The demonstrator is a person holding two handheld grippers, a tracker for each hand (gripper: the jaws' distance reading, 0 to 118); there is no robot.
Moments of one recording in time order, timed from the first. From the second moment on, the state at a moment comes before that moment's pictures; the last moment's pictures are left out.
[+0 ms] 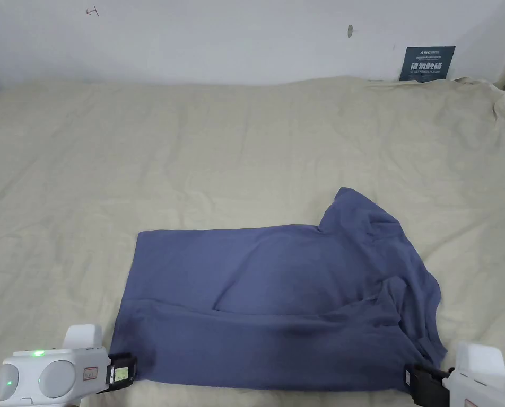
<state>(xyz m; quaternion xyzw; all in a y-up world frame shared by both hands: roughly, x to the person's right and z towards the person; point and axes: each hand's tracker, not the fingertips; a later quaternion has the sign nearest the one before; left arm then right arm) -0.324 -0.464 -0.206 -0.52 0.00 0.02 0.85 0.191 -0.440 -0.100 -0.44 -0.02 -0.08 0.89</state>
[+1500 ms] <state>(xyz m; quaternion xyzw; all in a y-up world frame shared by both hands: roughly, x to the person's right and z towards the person) -0.295 -0.356 -0.314 -0.31 -0.02 0.03 0.95 0.163 -0.326 -0.168 -0.17 -0.05 -0.02 0.98</state>
